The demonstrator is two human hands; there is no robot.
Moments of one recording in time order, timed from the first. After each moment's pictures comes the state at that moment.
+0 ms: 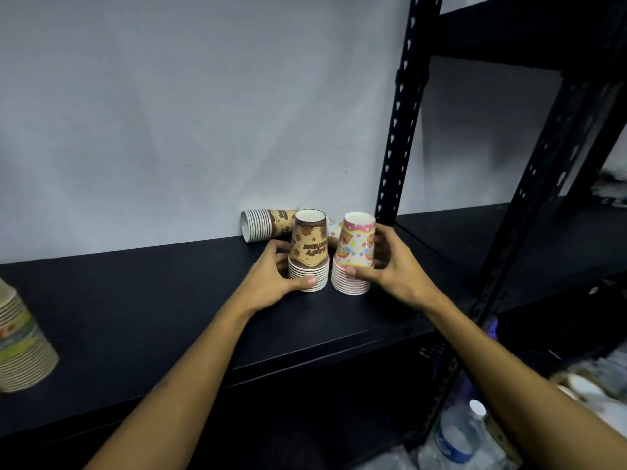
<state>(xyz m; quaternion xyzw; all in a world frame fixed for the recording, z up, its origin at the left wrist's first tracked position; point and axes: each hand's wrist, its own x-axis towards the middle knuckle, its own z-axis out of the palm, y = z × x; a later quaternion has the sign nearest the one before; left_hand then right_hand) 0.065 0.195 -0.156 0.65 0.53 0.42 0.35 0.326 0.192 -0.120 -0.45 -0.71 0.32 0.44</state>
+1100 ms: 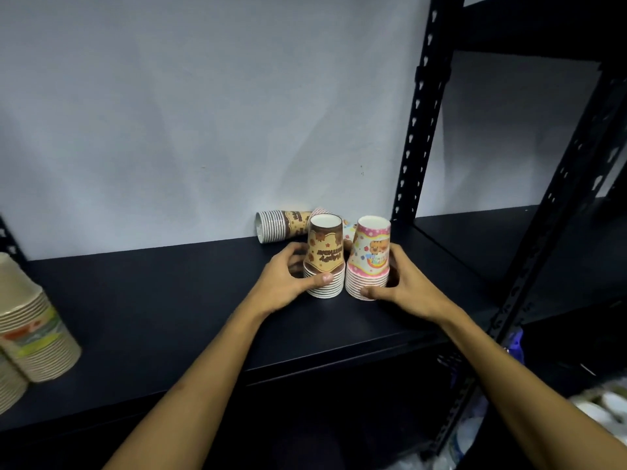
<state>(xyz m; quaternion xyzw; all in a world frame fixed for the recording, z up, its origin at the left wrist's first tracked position) 0.071 0.193 -0.152 0.65 0.51 0.44 0.36 0.337 0.200 -0.136 -0.46 -0.73 0.36 0.34</state>
